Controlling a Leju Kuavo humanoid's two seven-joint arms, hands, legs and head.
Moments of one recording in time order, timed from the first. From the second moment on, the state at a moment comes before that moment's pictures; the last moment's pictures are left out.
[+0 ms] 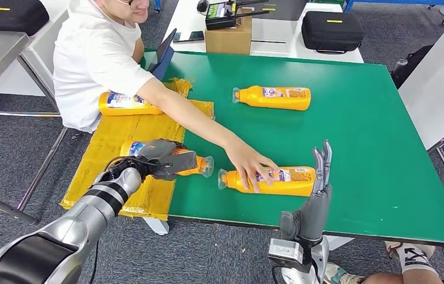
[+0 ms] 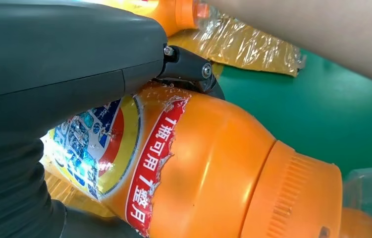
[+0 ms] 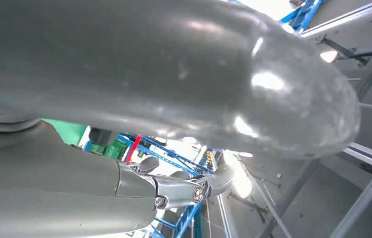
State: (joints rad) left arm -0.72 -0.05 -0.37 -0.51 -0.93 -0.10 -0.18; right arm -0.01 0.13 0.42 -1.54 0.54 -0.70 -0.70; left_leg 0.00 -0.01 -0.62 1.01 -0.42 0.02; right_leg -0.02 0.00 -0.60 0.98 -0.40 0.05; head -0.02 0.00
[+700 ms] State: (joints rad) left arm -0.69 -0.06 -0.20 -0.51 -0.51 -0.28 -0.36; right arm -0.03 0.13 0.41 -1.48 0.57 -0.70 -0.70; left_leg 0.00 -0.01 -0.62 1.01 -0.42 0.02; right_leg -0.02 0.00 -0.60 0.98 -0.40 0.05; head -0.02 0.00
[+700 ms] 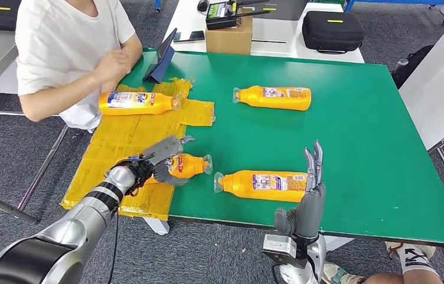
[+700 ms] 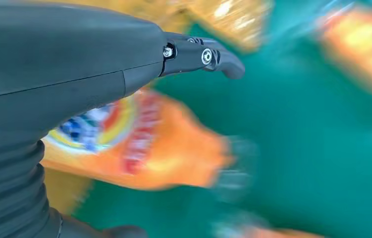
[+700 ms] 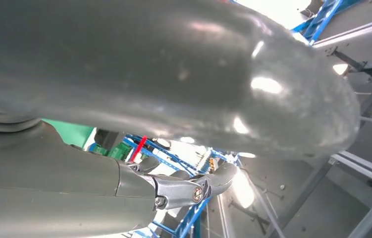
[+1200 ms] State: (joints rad) left arm -0.35 -0.12 -0.03 -1.21 0.07 -0.16 -0.44; right arm -0.01 0.09 0.40 -1.35 0.66 -0.67 -0.67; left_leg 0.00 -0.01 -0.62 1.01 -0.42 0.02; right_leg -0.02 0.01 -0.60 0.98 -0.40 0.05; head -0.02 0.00
